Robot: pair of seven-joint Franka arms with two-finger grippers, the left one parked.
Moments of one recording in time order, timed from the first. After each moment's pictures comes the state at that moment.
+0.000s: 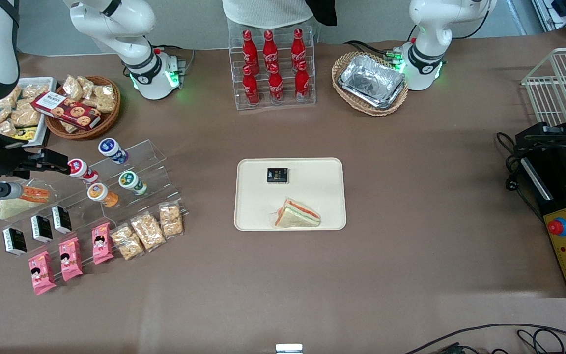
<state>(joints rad) -0.05 0.12 0.03 -1.50 -0.01 1.50 -0.08</state>
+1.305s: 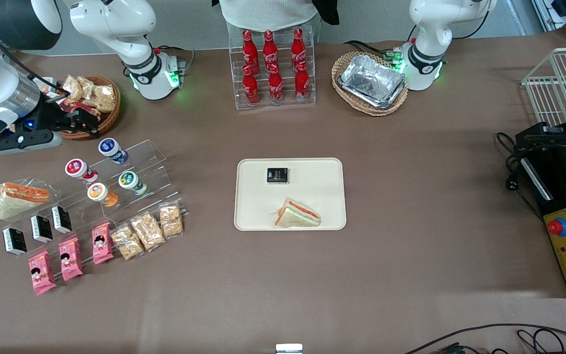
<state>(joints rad) 0.00 -0.24 0.04 -1.99 0.03 1.68 -0.09</state>
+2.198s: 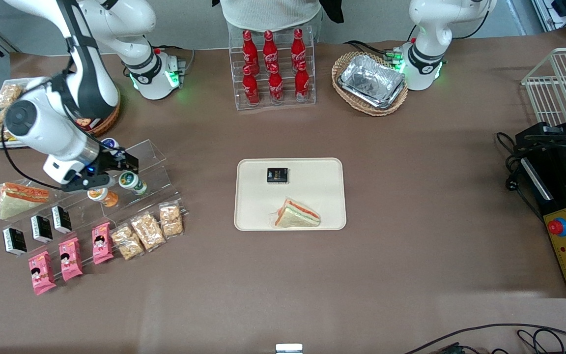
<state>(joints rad) 0.01 -0.06 0.04 -2.32 0.06 2.20 -0.12</state>
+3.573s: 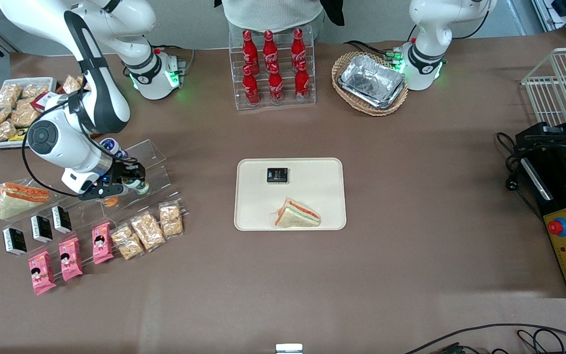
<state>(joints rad) 0.02 0.03 0.03 -2.33 0.07 2.27 -0.12</state>
